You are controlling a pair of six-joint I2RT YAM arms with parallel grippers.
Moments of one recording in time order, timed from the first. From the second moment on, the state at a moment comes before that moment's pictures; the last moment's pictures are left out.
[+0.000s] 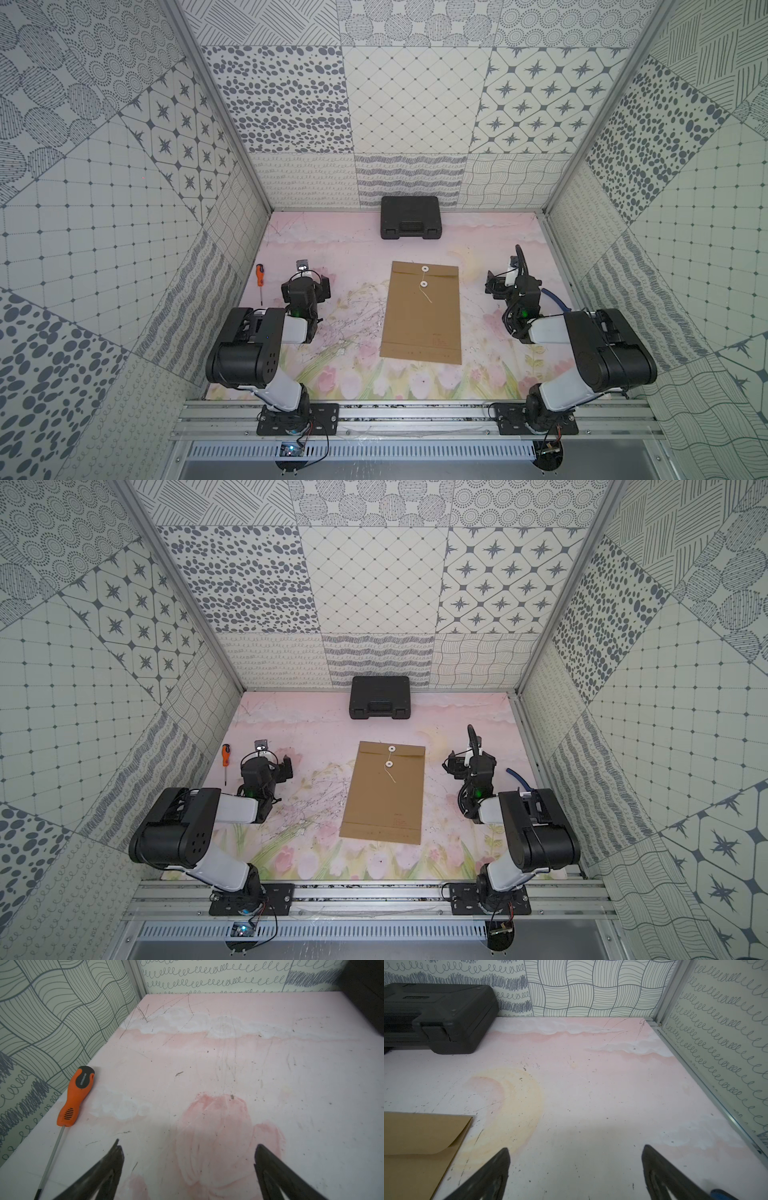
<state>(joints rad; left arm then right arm) -0.04 1.59 0.37 0.79 -0.28 0.00 0.09 1.56 0.38 0.83 0.18 0.01</state>
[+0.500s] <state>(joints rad) -0.05 1.59 0.37 0.79 -0.27 0.00 0.09 1.56 0.38 0.83 0.18 0.02</state>
